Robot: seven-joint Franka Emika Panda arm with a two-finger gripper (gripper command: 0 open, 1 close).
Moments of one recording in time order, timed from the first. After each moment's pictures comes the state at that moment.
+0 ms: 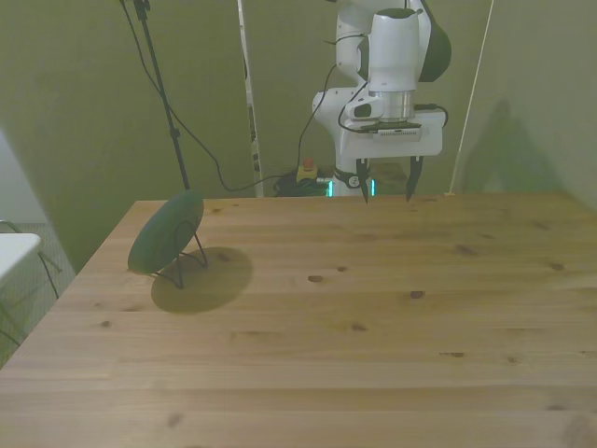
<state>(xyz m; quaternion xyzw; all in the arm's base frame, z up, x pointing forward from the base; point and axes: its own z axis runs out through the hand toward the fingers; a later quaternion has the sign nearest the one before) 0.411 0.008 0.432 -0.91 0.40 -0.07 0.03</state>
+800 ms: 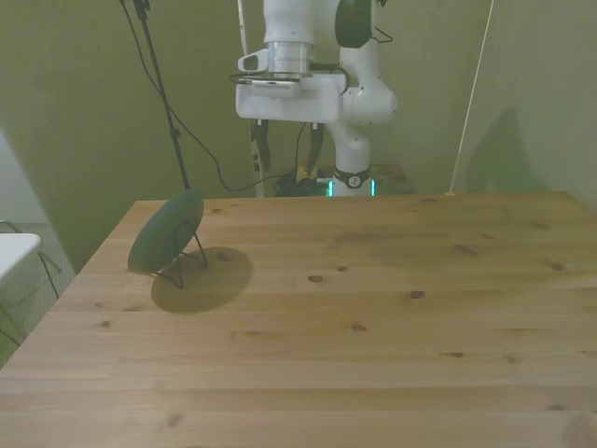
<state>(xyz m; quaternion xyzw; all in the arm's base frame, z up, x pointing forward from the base) 0.428 -0.209 0.527 -0.82 0.56 -0.12 0.03</state>
